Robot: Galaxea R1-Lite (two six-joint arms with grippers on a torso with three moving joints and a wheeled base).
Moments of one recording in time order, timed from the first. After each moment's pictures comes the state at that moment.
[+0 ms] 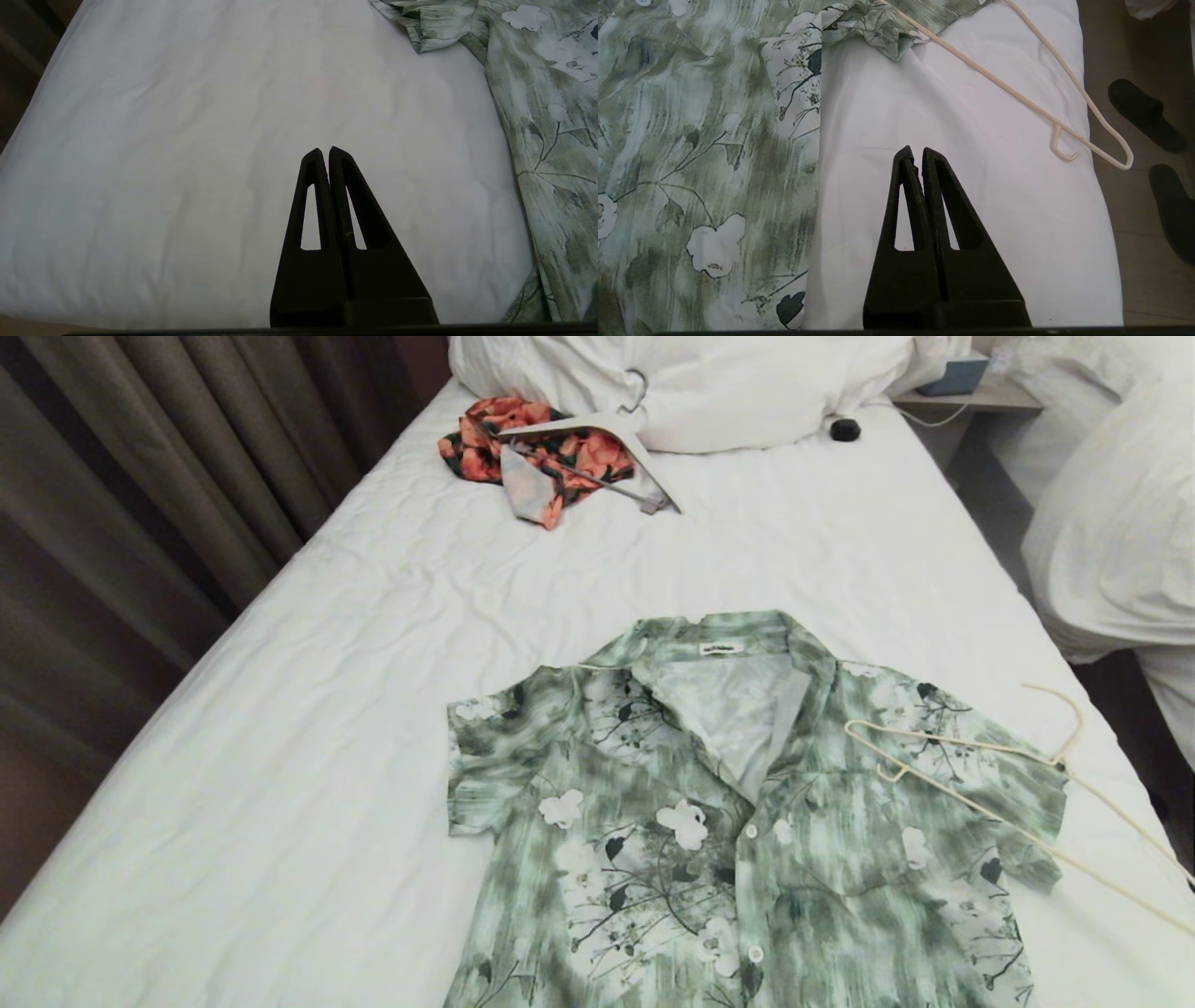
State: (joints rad) left arm 0.00 0.00 0.00 0.00 -0.02 0.11; right arm 0.01 0.00 -0.03 0.07 0.03 -0.05
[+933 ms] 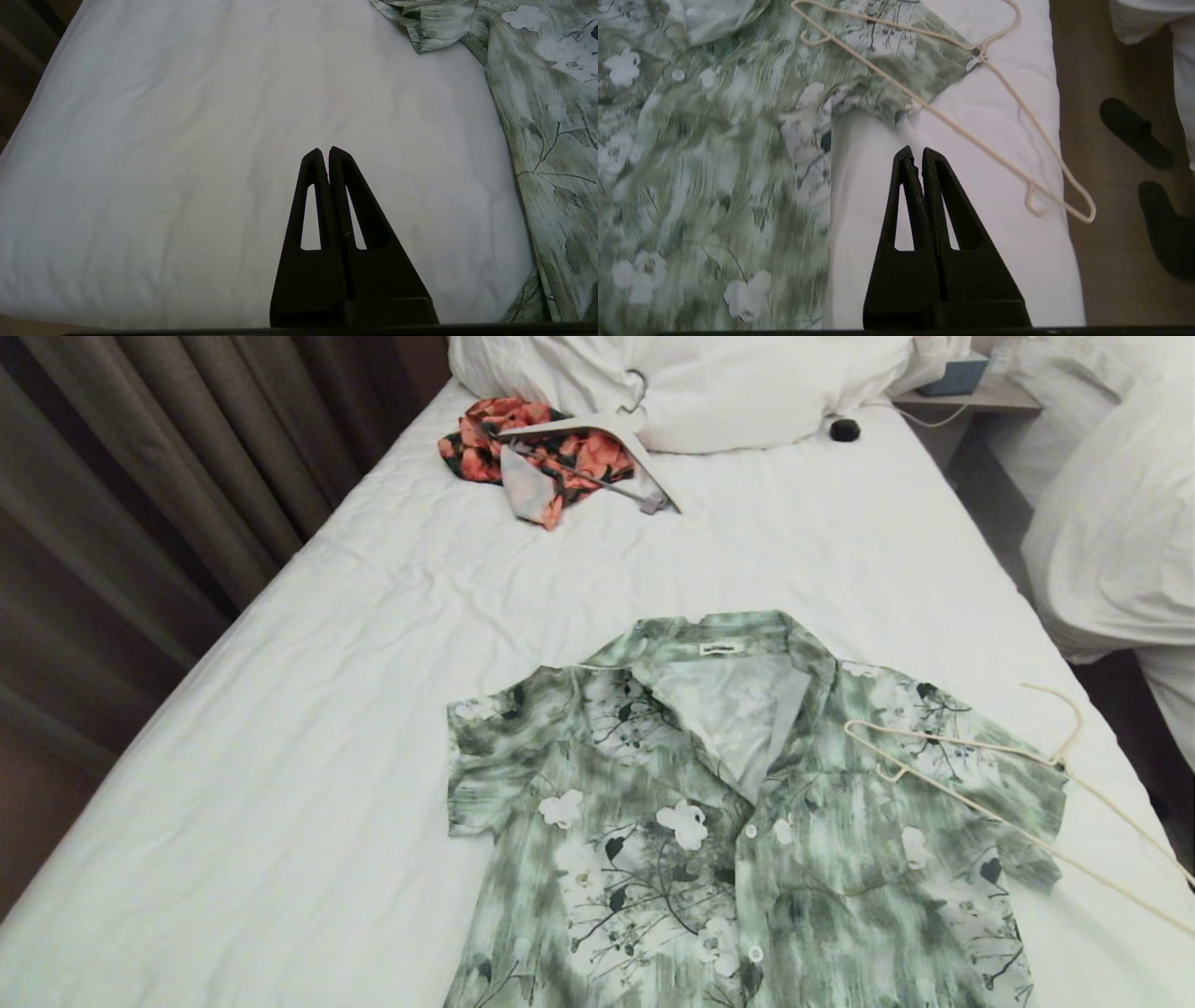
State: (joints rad) left arm 0.00 0.00 0.00 0.00 -0.02 0.11; right arm 0.01 0.25 -0.30 0.10 0.02 -0.04
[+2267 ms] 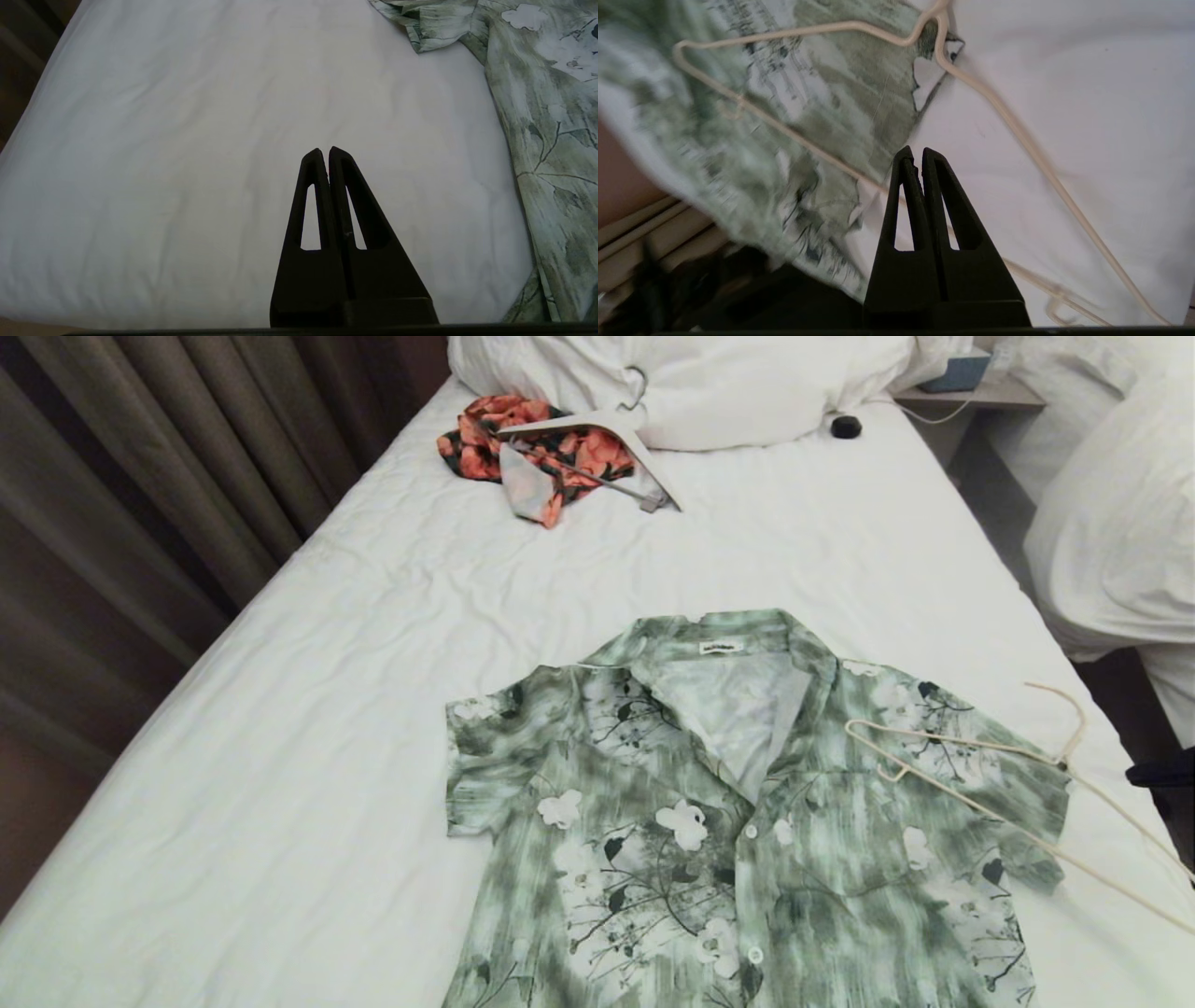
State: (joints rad) left arm 0.00 0.00 0.00 0.00 -0.02 0.11; right arm -0.63 1.98 -1.72 1.14 0.83 -0.31
